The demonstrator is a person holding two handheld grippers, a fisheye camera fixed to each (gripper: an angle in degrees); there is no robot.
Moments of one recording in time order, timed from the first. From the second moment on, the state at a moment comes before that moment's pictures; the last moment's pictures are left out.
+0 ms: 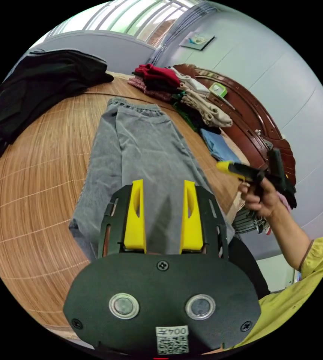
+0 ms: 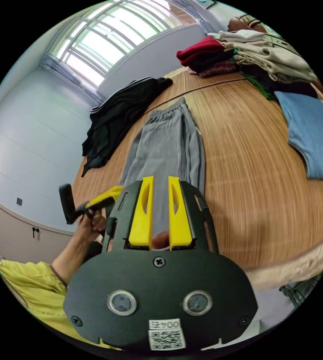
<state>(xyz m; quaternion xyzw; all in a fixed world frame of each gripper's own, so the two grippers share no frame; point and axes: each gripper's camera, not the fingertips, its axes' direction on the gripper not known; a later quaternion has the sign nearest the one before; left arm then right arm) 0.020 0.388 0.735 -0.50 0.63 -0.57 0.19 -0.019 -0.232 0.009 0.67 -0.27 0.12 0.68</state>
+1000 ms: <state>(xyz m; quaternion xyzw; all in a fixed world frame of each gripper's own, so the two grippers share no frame) 0.071 0.516 0.710 -0.51 0.58 -0.63 0.08 0.181 -0.274 -0.113 0.65 -0.40 0.16 0.62</state>
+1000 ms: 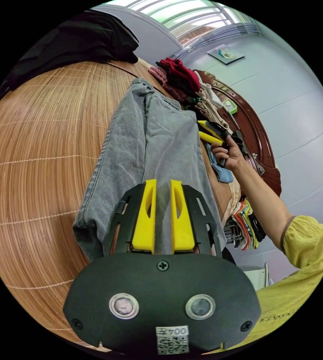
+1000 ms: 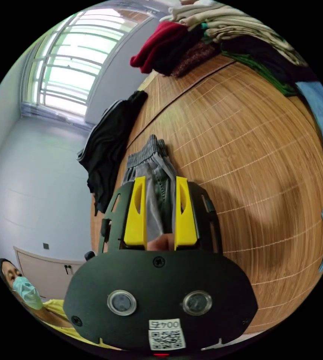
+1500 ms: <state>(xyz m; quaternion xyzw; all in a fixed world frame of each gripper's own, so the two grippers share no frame) 0.074 0.533 0.710 -0.51 0.58 -0.63 0.08 0.014 -0.353 -0.200 0.57 -0.19 0.01 0.80</state>
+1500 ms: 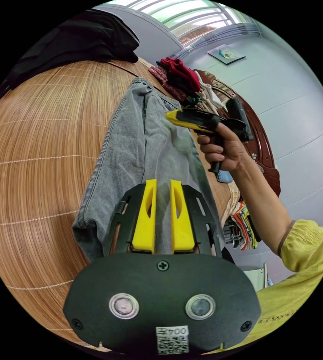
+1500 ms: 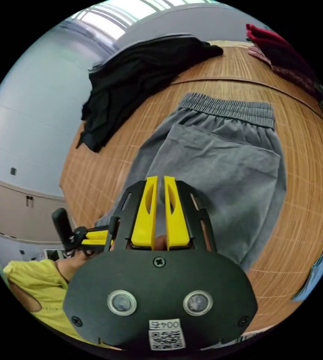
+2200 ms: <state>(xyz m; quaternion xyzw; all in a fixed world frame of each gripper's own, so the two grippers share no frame) 0.070 0.523 0.703 -0.51 0.58 -0.63 0.07 0.081 -0.278 -0.046 0.53 -0.25 0.12 0.80</state>
